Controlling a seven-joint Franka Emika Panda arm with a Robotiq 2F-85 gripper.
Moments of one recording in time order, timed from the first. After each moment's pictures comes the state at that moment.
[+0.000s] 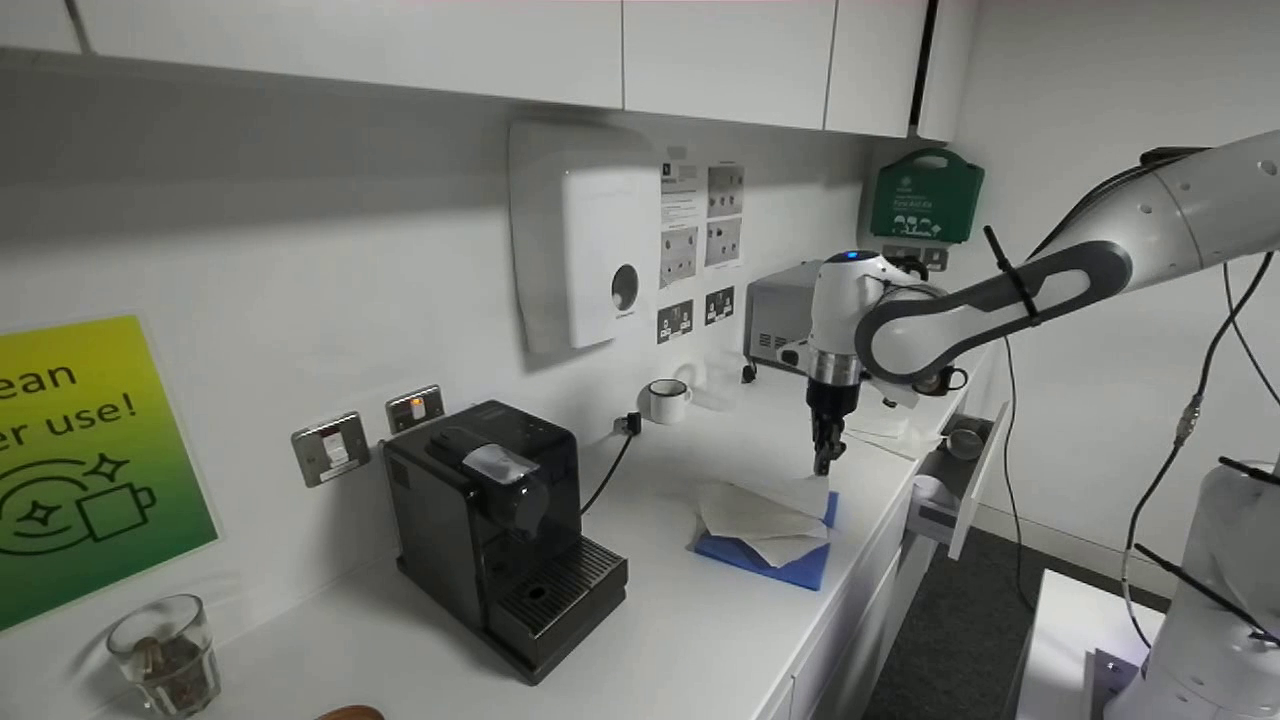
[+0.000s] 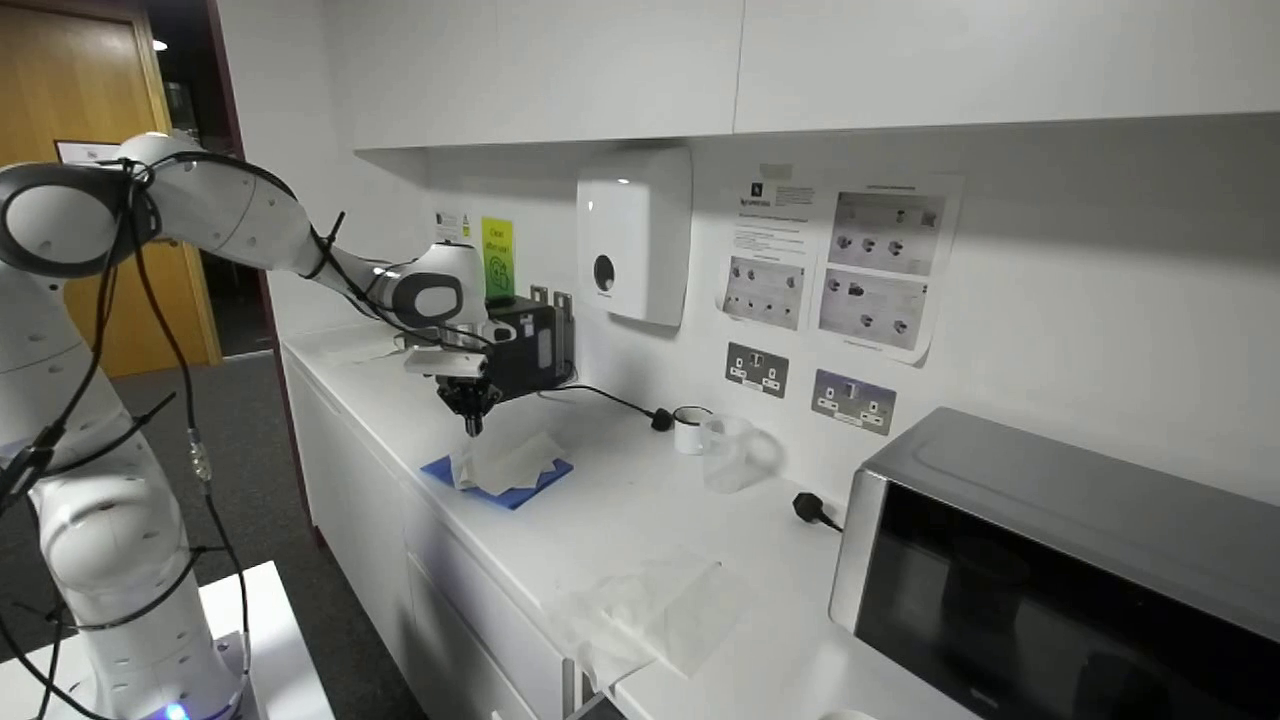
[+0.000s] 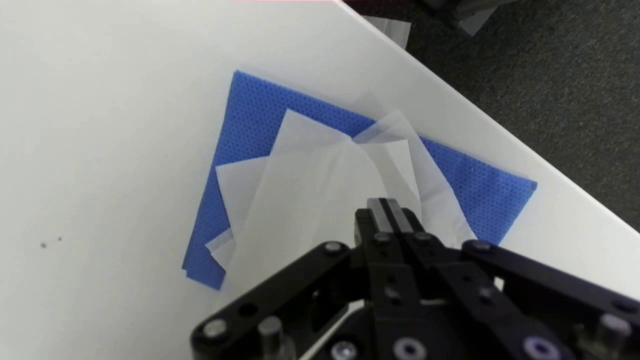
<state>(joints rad) 0.09 -0.19 0.04 -2.32 -0.03 2.16 -0.48</state>
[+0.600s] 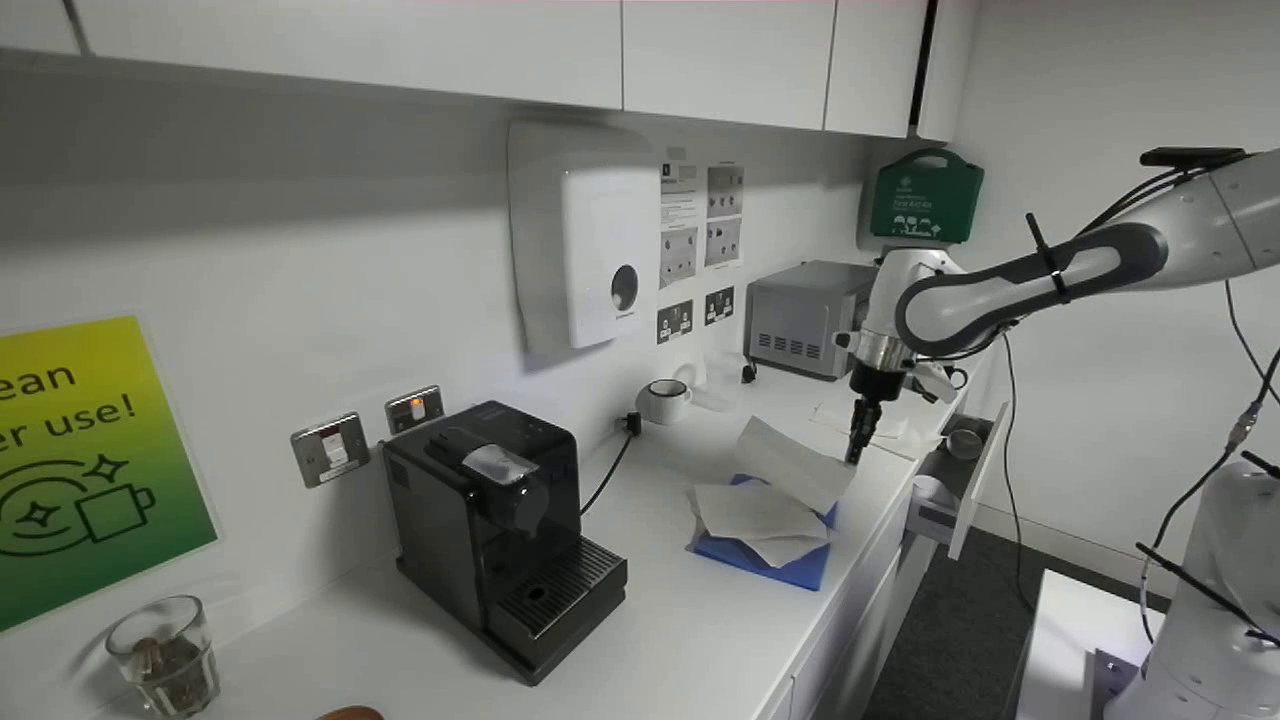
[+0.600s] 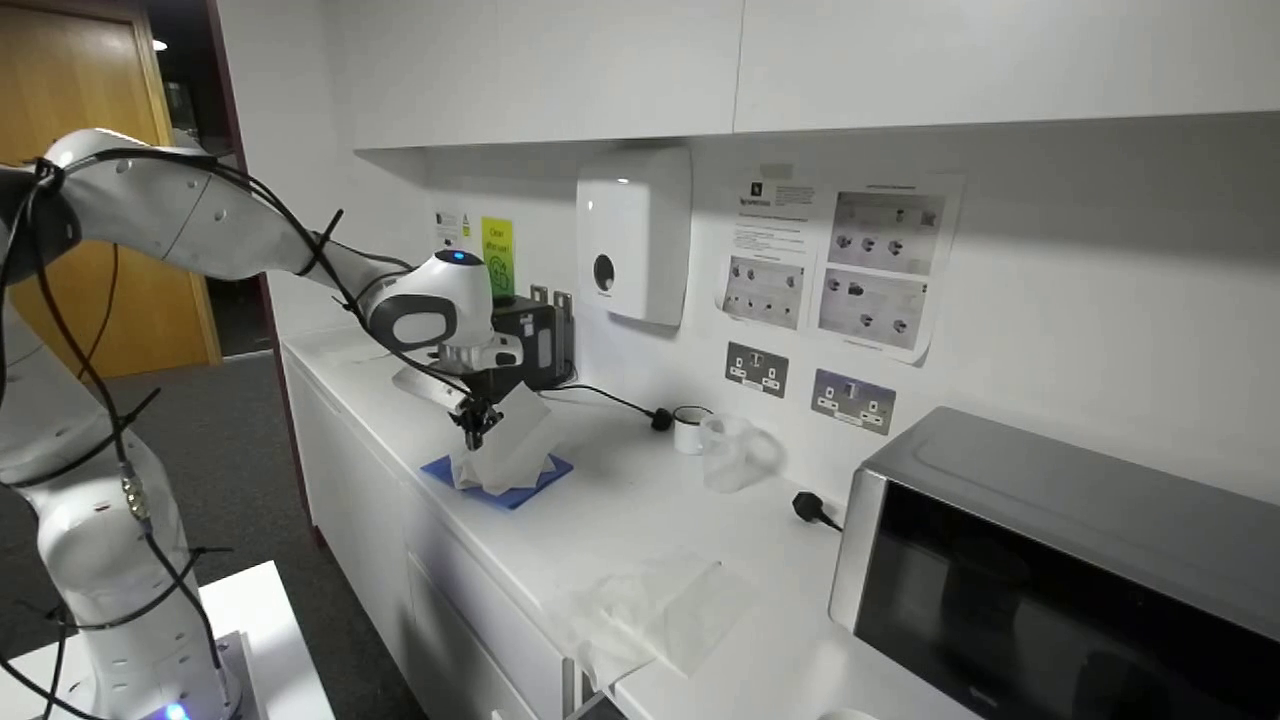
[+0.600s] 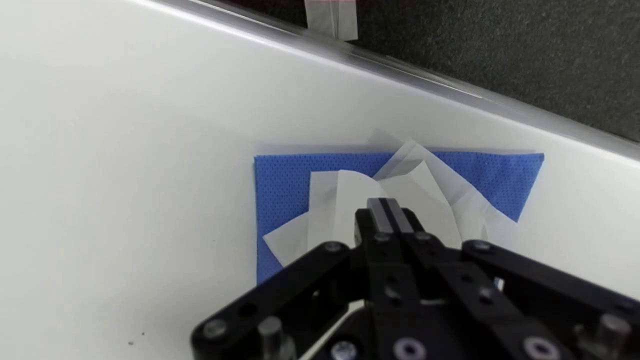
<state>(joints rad) 0.06 -0.33 -0.13 -2.47 0.16 2.23 -0.48</state>
